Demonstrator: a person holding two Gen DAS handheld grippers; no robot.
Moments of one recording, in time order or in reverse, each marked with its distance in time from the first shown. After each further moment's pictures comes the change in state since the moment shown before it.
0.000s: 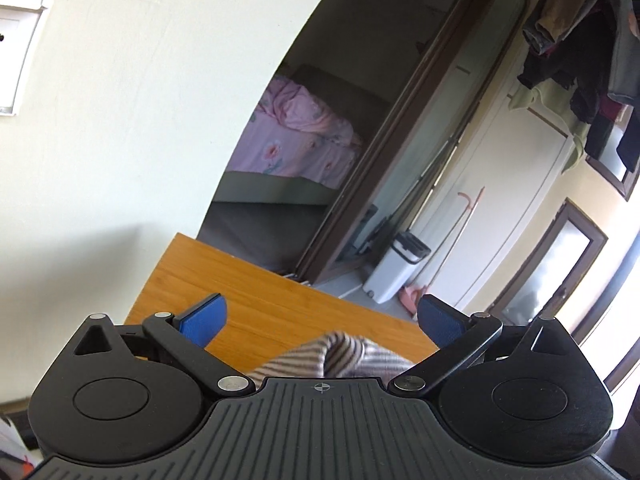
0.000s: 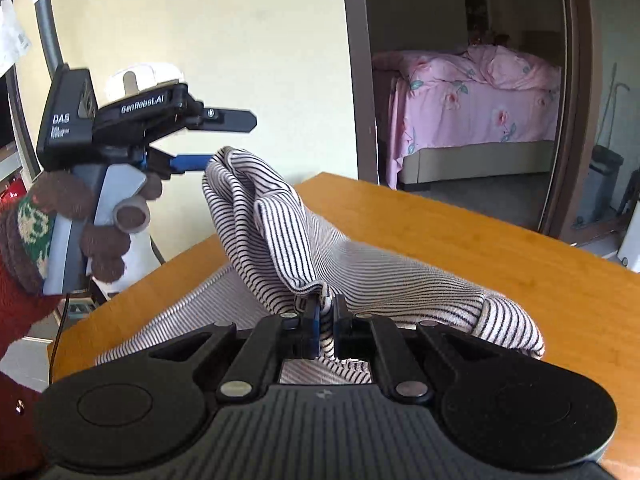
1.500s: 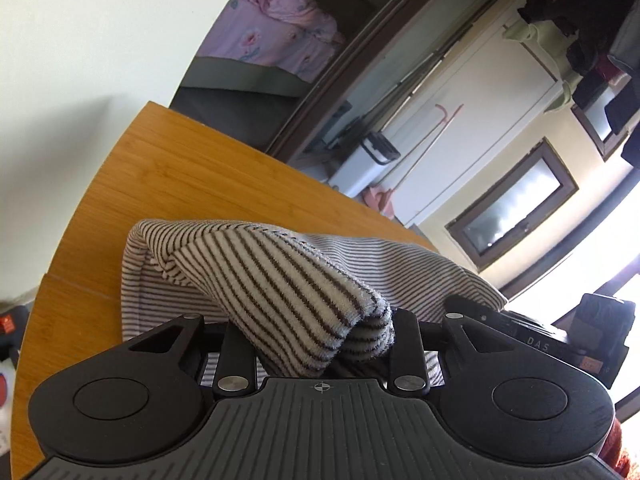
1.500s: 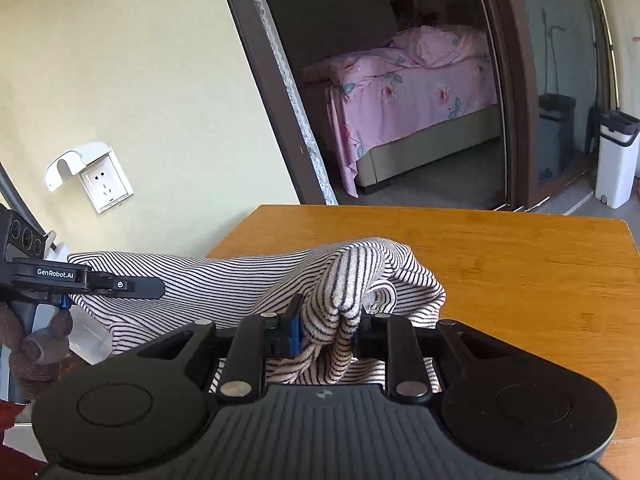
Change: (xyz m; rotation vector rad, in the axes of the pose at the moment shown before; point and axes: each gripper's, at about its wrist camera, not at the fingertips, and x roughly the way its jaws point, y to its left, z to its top) left arm 0.007 0.015 -0.041 -0.087 0.339 -0.139; right arm -0.017 -0.082 -0.001 0.262 -0.079 -0.039
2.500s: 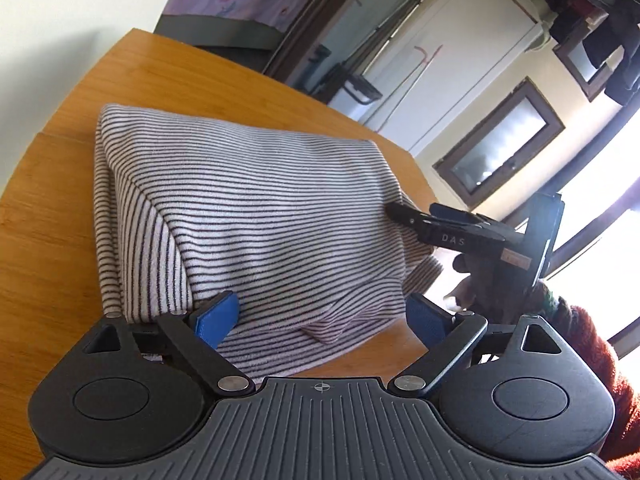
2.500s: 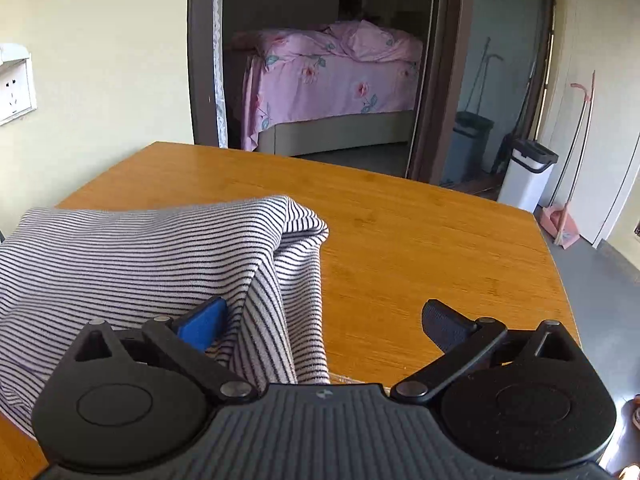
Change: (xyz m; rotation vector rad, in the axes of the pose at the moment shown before) left arm -0.008 -0.021 -0.073 0.062 0.108 -0.035; right arm 0.021 -0.010 -0.046 -0.126 0.034 -0.377
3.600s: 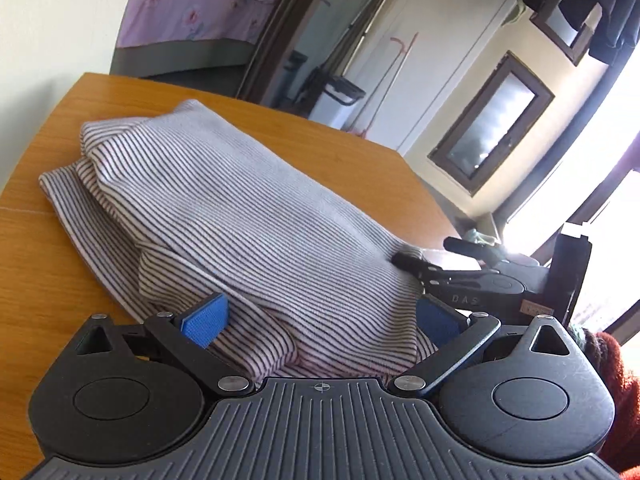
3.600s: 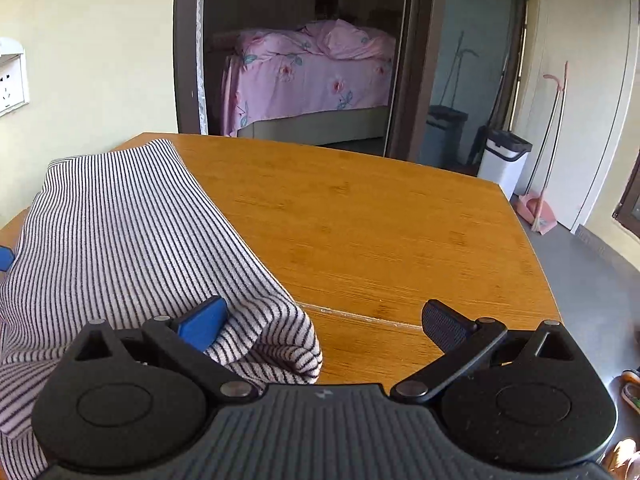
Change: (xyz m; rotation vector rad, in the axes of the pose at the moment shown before) left arm 0.026 -0.030 0.011 0.122 0.025 0.029; right arm -0.038 0.000 -0.023 -0.007 -0.021 -0.099
